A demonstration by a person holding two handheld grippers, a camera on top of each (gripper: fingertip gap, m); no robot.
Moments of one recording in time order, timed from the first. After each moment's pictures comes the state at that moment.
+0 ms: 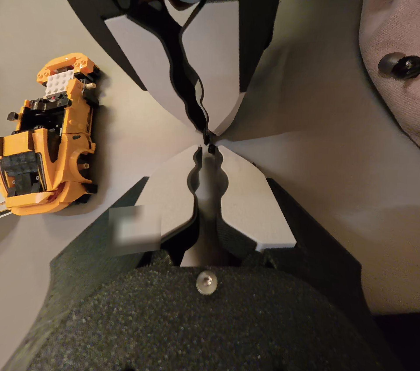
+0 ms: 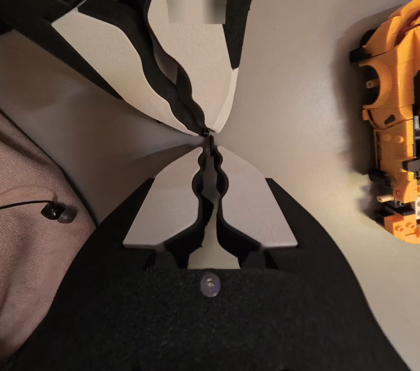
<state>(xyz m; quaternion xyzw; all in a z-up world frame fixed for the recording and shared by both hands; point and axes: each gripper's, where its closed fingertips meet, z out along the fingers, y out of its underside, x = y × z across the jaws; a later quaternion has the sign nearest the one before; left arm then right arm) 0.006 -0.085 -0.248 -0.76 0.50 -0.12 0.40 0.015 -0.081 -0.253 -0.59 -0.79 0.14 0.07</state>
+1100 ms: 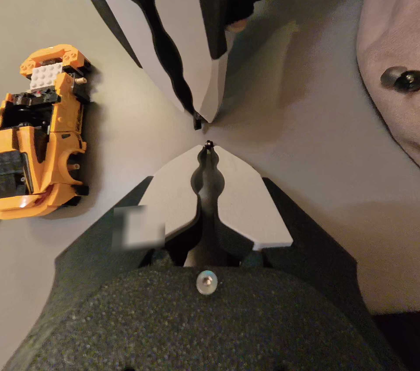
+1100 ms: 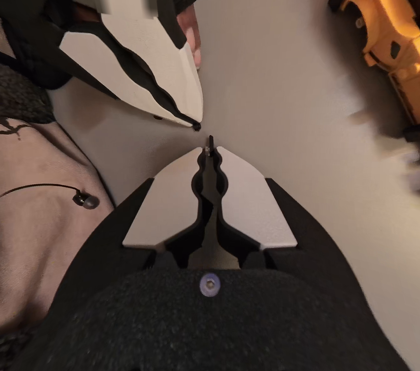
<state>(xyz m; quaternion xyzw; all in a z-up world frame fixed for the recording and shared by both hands) 0.009 -0.084 -0.250 -0.77 0.49 -0.14 0.38 0.024 -0.072 -0.250 -0.66 -0.70 0.29 0.01</state>
